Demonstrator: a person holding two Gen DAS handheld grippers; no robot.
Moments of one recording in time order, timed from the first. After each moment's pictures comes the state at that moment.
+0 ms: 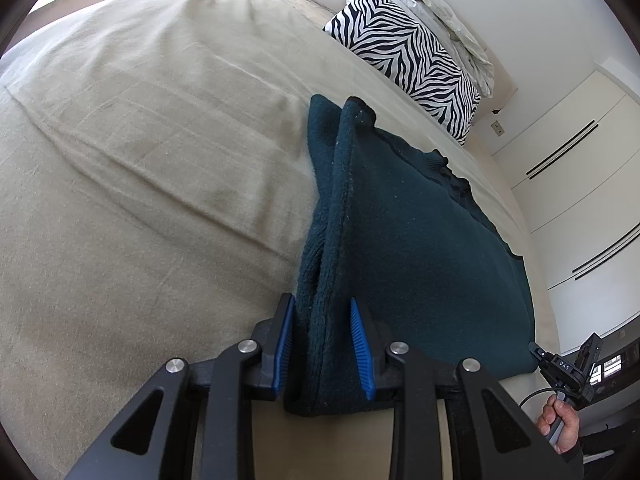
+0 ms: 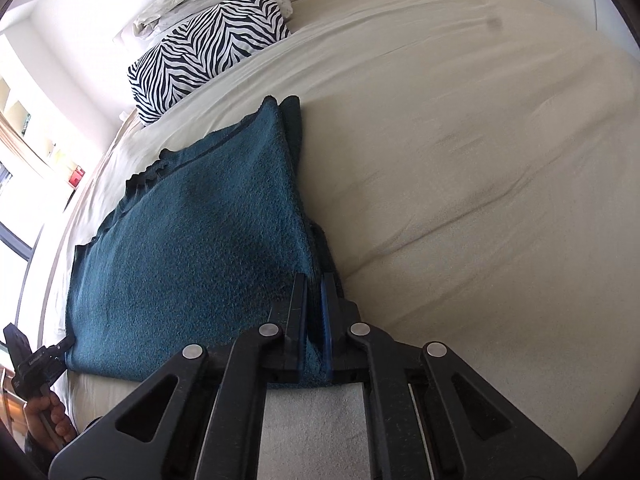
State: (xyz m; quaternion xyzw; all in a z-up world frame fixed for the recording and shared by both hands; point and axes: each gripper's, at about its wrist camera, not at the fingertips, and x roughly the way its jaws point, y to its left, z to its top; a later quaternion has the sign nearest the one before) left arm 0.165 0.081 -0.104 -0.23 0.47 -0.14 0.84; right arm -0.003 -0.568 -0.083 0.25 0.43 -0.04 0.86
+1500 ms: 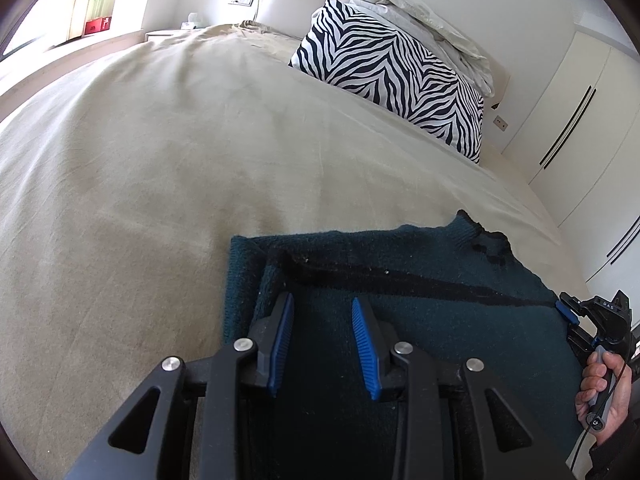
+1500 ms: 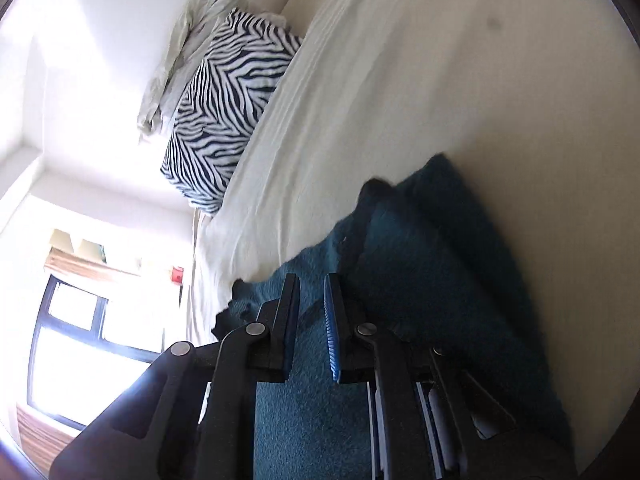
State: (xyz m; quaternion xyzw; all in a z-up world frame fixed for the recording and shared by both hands) left arm 0.303 0.026 -0.101 -0.14 0.41 -0.12 0.89; right arm 0.176 -0.589 -0.116 0.52 0.33 0.00 0.79
